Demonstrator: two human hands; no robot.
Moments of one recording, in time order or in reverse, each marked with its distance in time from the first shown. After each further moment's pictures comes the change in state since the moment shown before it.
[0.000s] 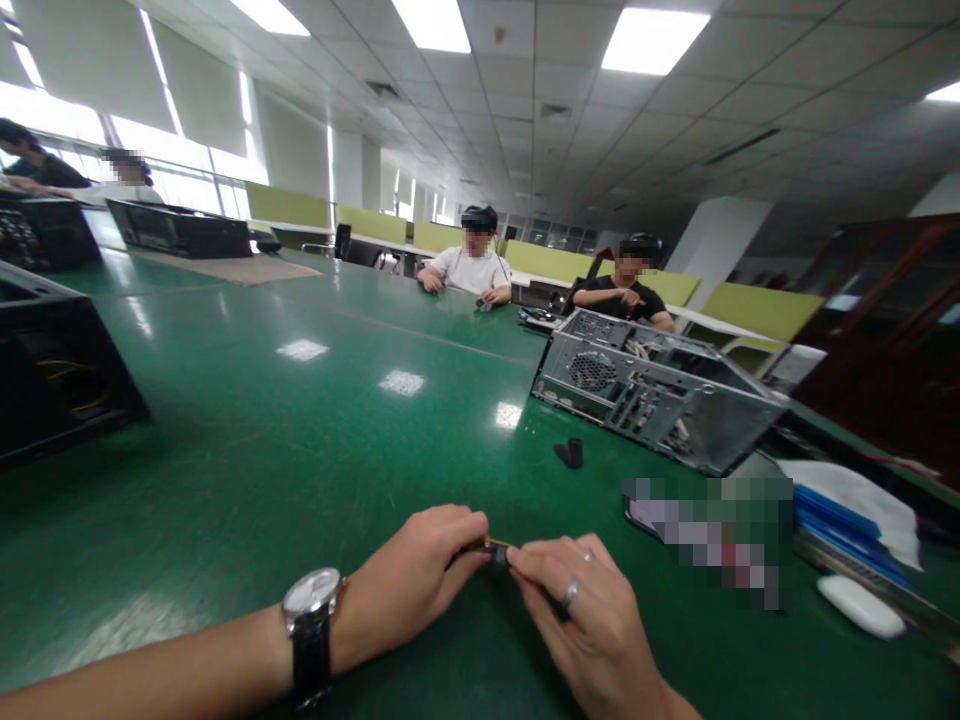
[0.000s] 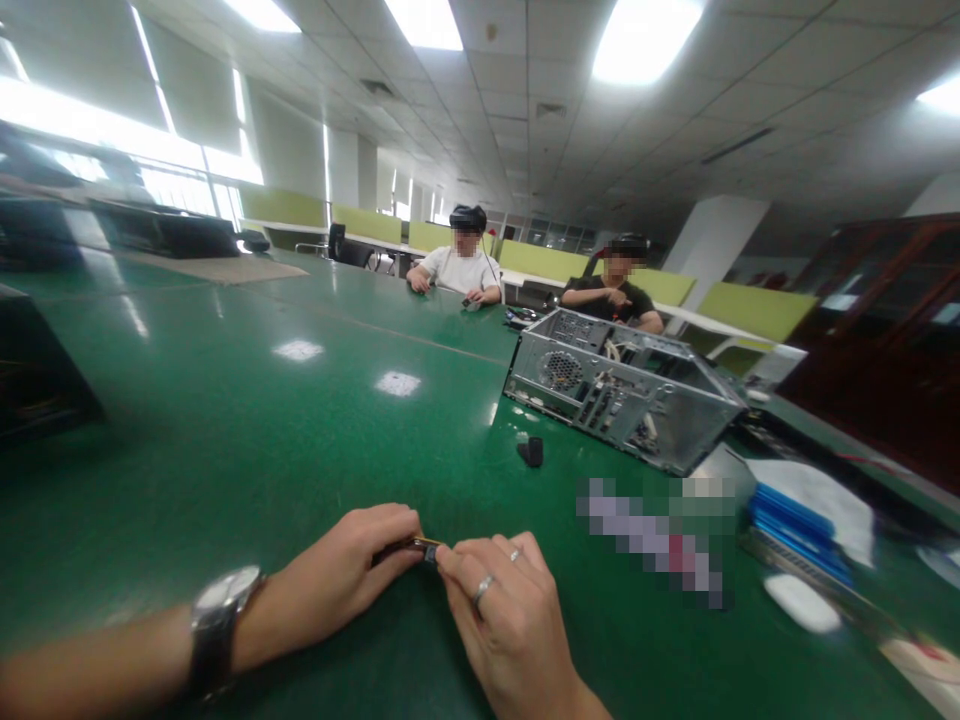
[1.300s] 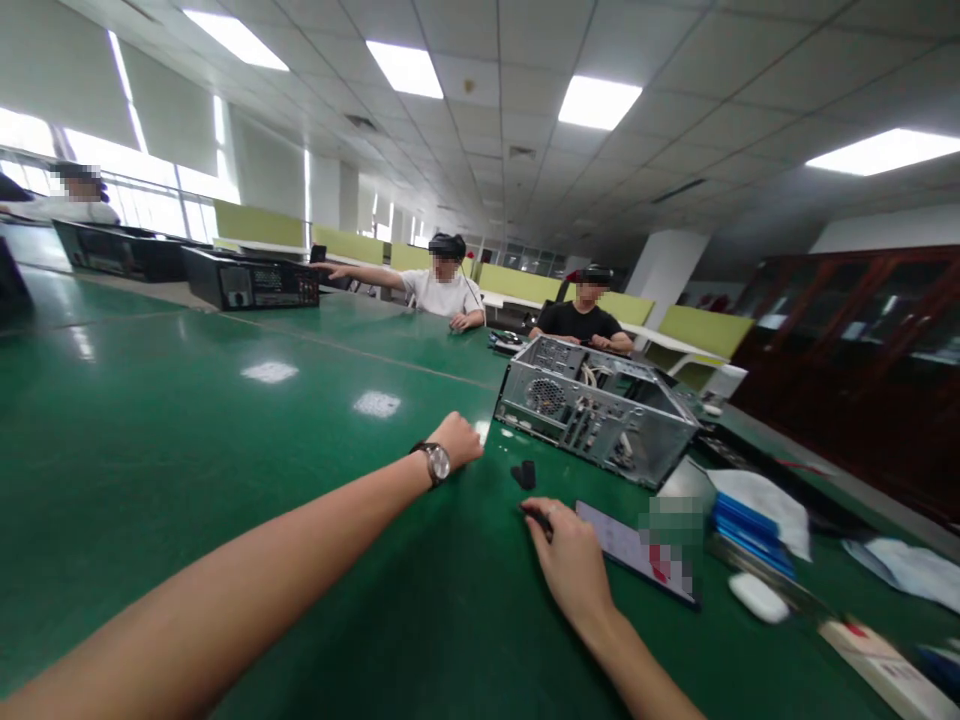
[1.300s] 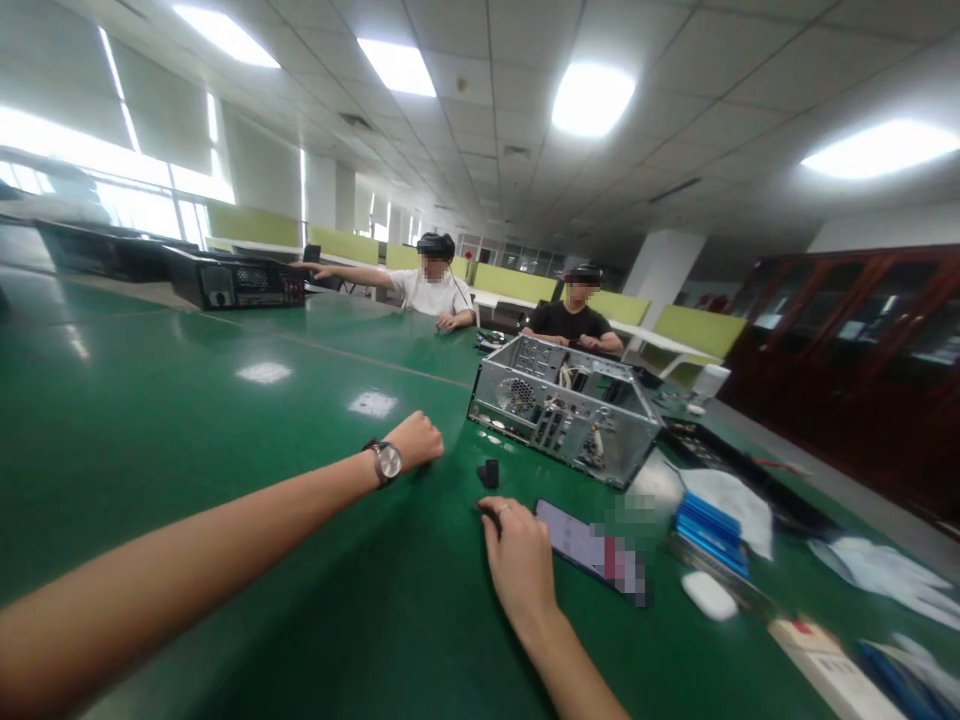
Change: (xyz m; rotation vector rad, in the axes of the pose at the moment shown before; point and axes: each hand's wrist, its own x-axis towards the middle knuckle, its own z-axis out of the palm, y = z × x) left_hand 0.188 -0.025 -0.019 0.714 -0.118 0.004; right_hand -0.009 0.097 -0.019 -0.223 0.085 0.438
